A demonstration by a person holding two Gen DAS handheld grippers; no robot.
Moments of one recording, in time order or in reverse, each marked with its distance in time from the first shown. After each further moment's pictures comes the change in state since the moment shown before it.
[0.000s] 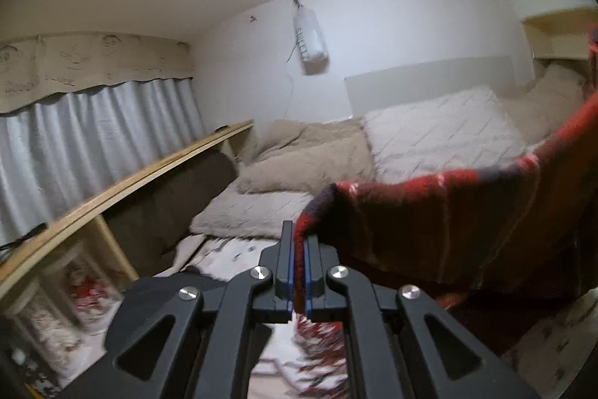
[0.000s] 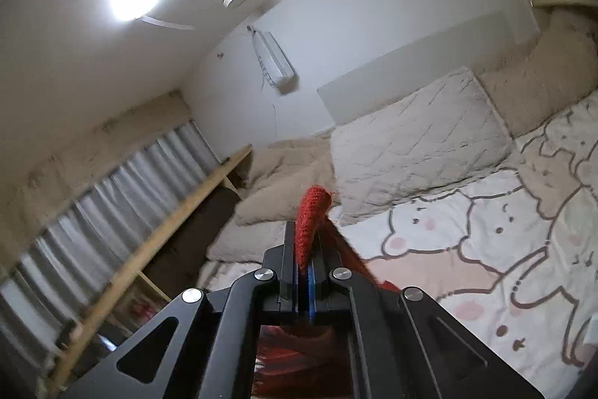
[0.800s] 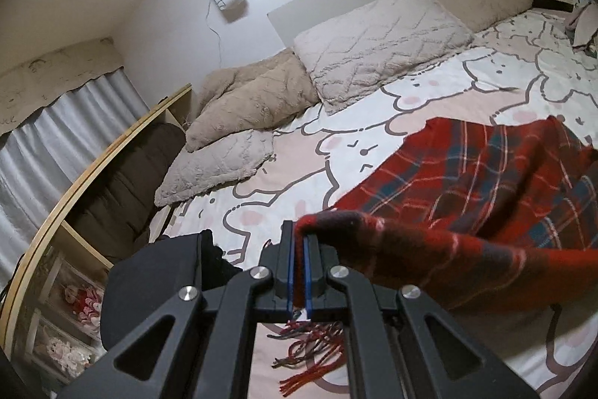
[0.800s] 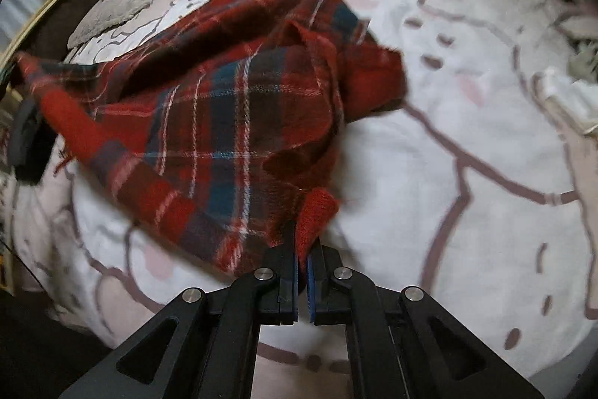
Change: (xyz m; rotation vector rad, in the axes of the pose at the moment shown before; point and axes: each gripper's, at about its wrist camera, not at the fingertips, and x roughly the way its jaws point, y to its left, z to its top) left arm 0.015 -0.081 -0.071 0.287 0.191 -0.125; right arm -0.002 -0.079 -0.319 -0.095 0.656 -0.480
